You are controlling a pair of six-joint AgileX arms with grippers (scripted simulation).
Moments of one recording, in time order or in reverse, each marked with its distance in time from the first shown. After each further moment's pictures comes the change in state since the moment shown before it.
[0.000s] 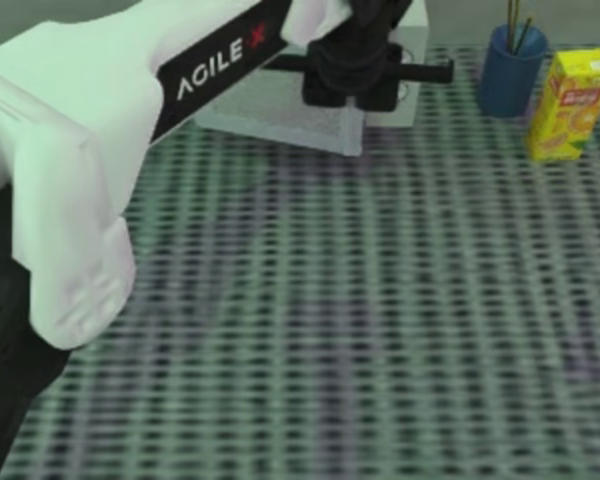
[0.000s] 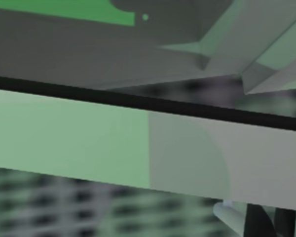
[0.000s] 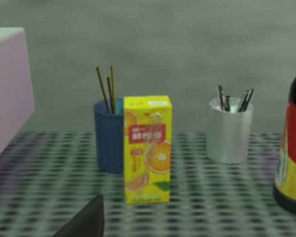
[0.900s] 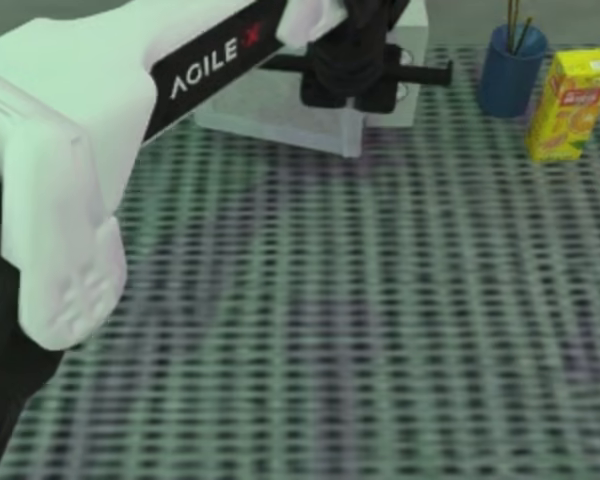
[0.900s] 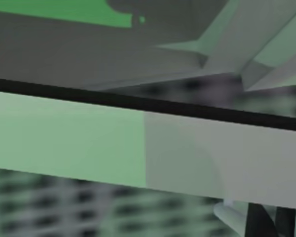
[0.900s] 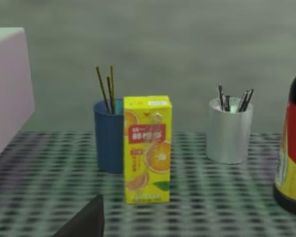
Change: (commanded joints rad) left arm -0.002 -0.023 -0.044 0.027 0.007 0.019; right arm 0.000 0.000 0.000 0.000 0.000 0.000
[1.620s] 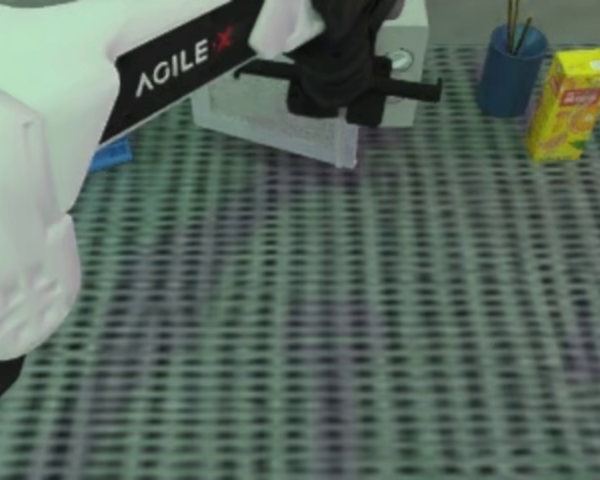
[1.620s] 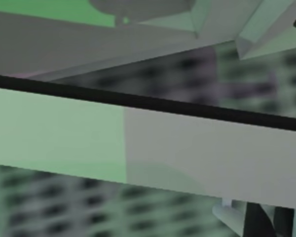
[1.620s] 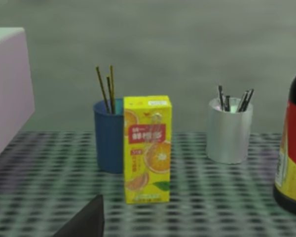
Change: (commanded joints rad) left arm 0.013 -0.115 -0.196 0.099 0.045 0.086; right arm 0.000 0.000 0.000 0.000 0.000 0.000
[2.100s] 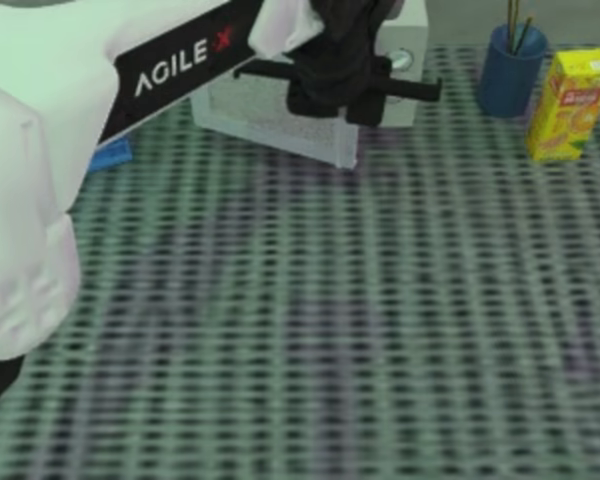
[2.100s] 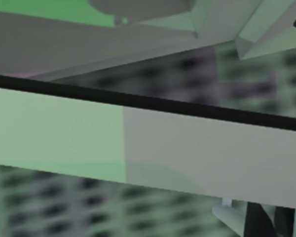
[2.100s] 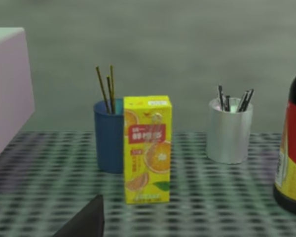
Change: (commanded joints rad) left arm 0.000 0.000 0.000 0.000 0.000 0.000; right arm 0.000 0.000 0.000 0.000 0.000 0.000
